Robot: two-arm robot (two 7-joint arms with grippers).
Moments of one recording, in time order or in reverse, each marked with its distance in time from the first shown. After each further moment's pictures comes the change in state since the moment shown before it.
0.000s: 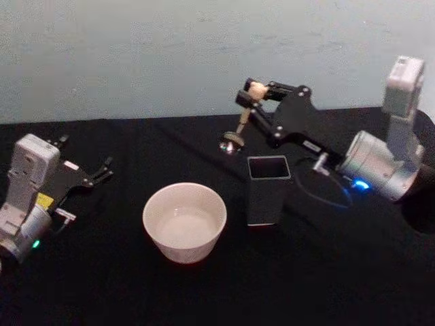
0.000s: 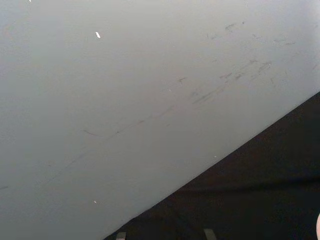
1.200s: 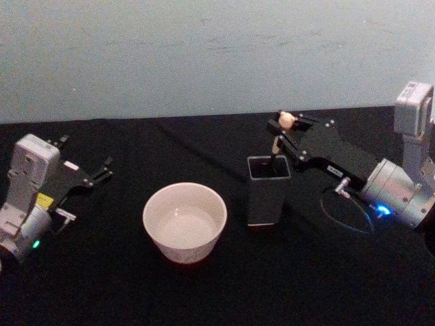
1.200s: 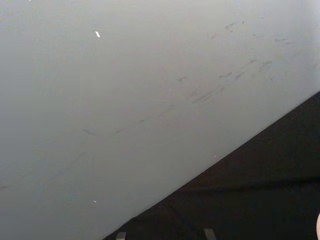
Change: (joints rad) left arm 0.000 0.000 0.000 0.000 0.000 0.000 0.000; right arm -0.113 0.053 0.057 -0.028 -0.009 0.116 -0.102
